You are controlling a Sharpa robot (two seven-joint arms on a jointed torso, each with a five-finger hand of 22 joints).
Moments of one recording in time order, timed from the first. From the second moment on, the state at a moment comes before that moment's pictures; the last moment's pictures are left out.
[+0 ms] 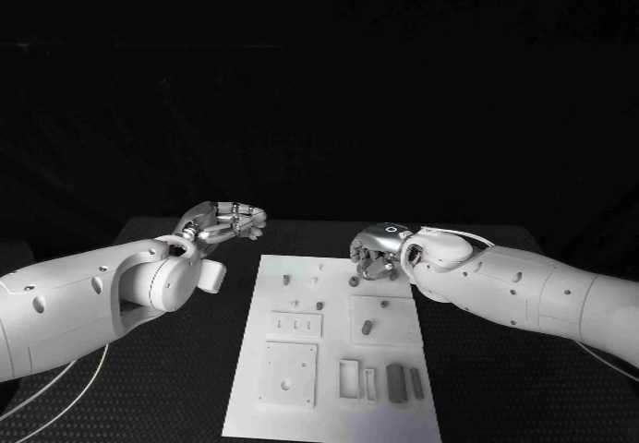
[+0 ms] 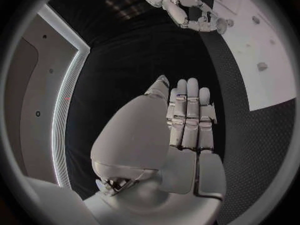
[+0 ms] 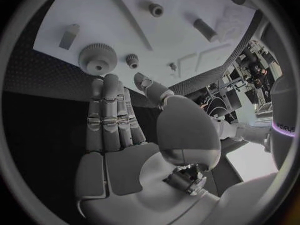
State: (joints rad) left arm 1.34 -0.80 -0.16 1.38 -0.06 -0.32 0.29; left_hand 1.59 -0.08 0.10 0.29 0.10 0.87 0.15 0.34 0.49 1.21 0.08 0.21 0.13 1.01 0.07 0.50 0.61 0.07 0.72 -0.02 0.56 1.30; right arm 1.25 -0.55 -0.15 1.07 -1.61 -0.25 0.07; right_hand 1.12 -0.16 0.65 -0.29 0.07 0.91 0.15 0.35 0.43 1.23 0.09 0.09 0.12 1.30 -0.02 0.64 0.75 0.25 1.01 0.09 0.57 1.15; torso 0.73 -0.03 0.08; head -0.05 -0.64
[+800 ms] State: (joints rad) left arm 1.34 -0.80 -0.16 1.37 -0.06 -0.31 0.29; left_hand 1.58 -0.08 0.10 0.29 0.10 0.87 0.15 0.34 0.49 1.21 0.09 0.20 0.13 1.01 0.07 0.50 0.61 0.07 0.72 -0.02 0.56 1.30; right arm 1.24 -0.56 -0.15 1.09 -1.68 -0.24 0.05; right_hand 1.11 -0.17 0.65 -0.29 0.07 0.93 0.15 0.35 0.43 1.27 0.08 0.09 0.13 1.30 -0.03 0.68 0.79 0.25 1.03 0.08 0.62 1.19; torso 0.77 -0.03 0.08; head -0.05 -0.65
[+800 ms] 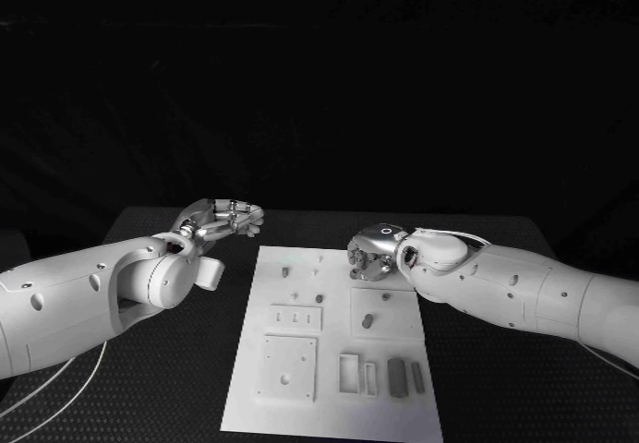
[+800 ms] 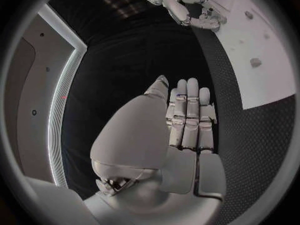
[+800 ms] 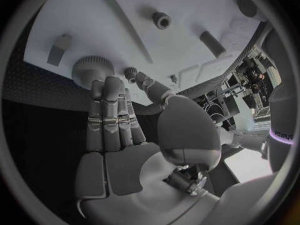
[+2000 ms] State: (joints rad) left arm 1.34 -0.80 -0.16 1.36 -0.06 -0.31 0.28; left_hand 1.57 -0.08 0.10 0.29 0.10 0.87 0.15 0.33 0.48 1.21 0.09 0.20 0.13 1.01 0.07 0.50 0.61 0.05 0.72 -0.02 0.56 1.30; right arm 1.23 -0.53 -0.15 1.08 -1.72 -0.22 0.04; right_hand 1.10 -0.16 0.66 -0.29 0.06 0.95 0.14 0.35 0.43 1.29 0.07 0.09 0.15 1.31 -0.03 0.71 0.81 0.24 1.05 0.07 0.64 1.21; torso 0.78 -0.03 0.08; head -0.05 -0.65
